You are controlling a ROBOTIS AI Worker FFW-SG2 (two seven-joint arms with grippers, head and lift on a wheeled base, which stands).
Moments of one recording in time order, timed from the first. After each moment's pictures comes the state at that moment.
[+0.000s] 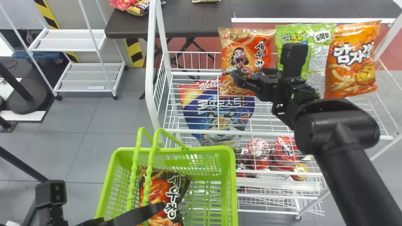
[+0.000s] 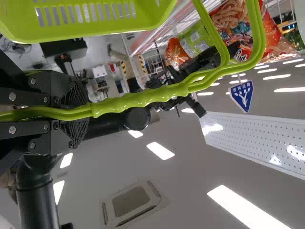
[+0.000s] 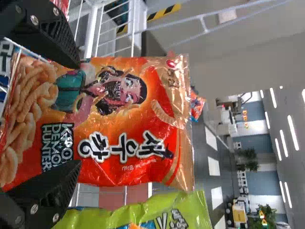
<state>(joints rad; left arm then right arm) 0.50 0.11 0.40 -1.95 0.58 1.20 -1.45 -0.30 -0.05 0.19 -1.37 -0.17 0.45 0.14</state>
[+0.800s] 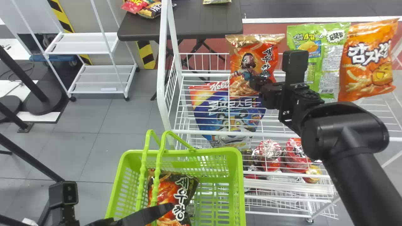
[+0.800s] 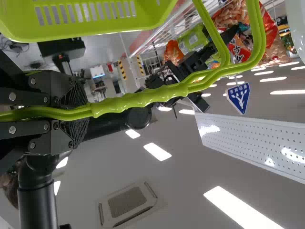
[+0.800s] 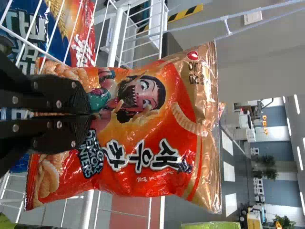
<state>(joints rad) 0.50 0.11 0.41 -1.94 0.58 1.20 -1.46 -0.26 -0.05 0.18 -1.39 -0.16 0.46 0.16</state>
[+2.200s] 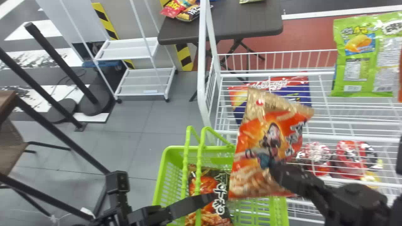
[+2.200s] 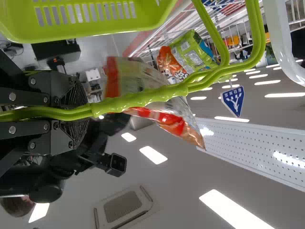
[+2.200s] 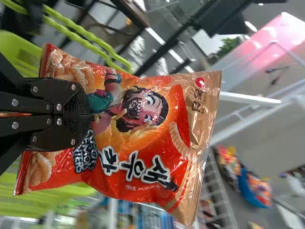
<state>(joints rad) 0.45 0.11 0.42 -1.89 0.58 1.20 -1.44 0.57 -0.08 0.07 -2.51 -0.52 1.09 0.33</state>
